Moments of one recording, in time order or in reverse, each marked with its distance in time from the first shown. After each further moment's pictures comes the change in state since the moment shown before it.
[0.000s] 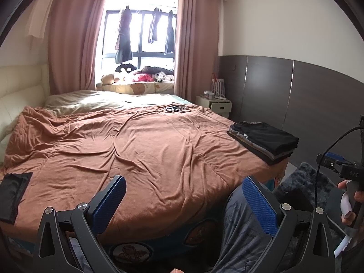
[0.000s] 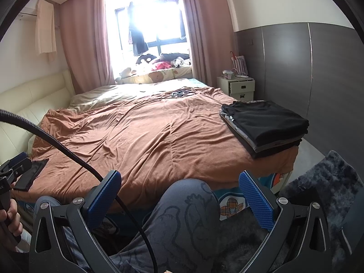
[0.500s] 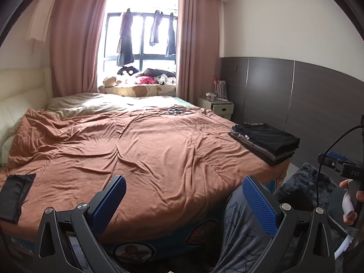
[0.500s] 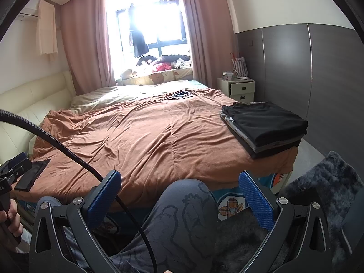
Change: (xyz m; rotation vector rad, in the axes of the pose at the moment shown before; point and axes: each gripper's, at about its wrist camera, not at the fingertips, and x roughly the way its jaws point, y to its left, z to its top) left arm -0.010 -0.003 -0.002 0.008 -0.014 0.015; right arm -0.005 -0.006 0.000 0.000 -0.008 0.005
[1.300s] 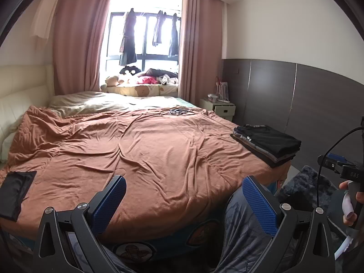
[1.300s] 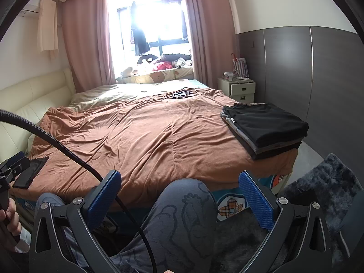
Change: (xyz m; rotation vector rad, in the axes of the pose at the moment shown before) left arm 0.000 0.001 0.000 -0.014 -0.004 0.012; right arm 0.004 -0.007 0.003 -0.024 0.007 0.004
